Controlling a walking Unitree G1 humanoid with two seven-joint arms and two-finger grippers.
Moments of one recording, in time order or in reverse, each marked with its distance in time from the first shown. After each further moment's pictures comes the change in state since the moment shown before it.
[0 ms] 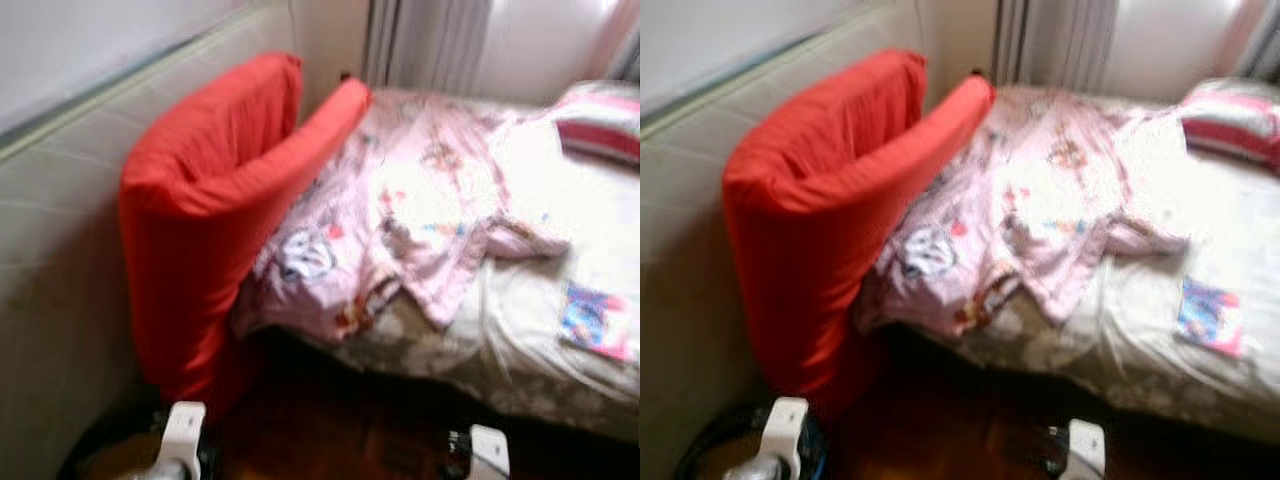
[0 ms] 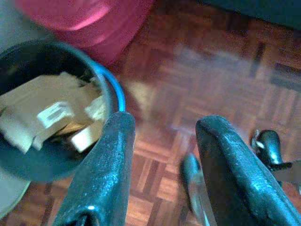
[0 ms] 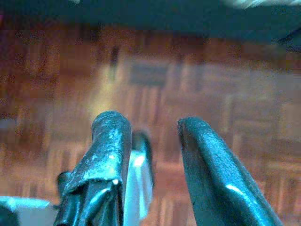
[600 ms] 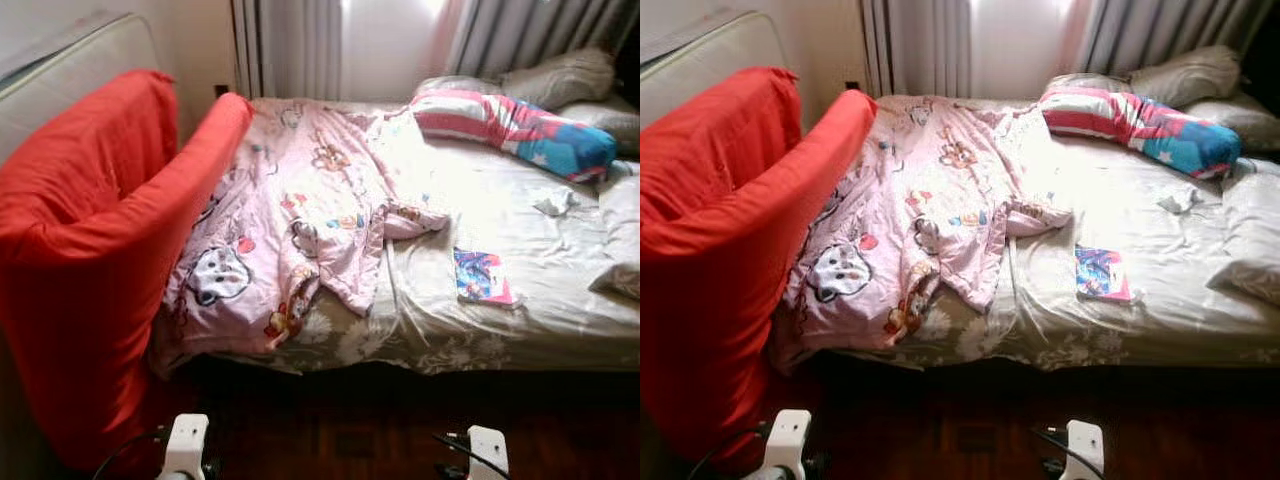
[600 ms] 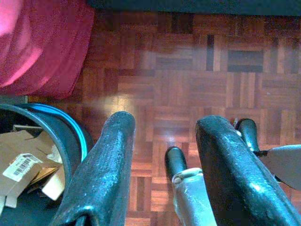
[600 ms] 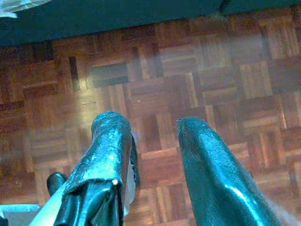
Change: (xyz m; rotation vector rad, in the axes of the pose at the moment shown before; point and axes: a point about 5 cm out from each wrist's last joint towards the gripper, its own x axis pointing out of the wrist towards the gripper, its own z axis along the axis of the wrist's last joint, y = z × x) left arm 0.000 -0.010 -0.010 -0.041 0.027 0.000; right arm -0.001 -0.005 -0.006 -0.009 0.016 -0.001
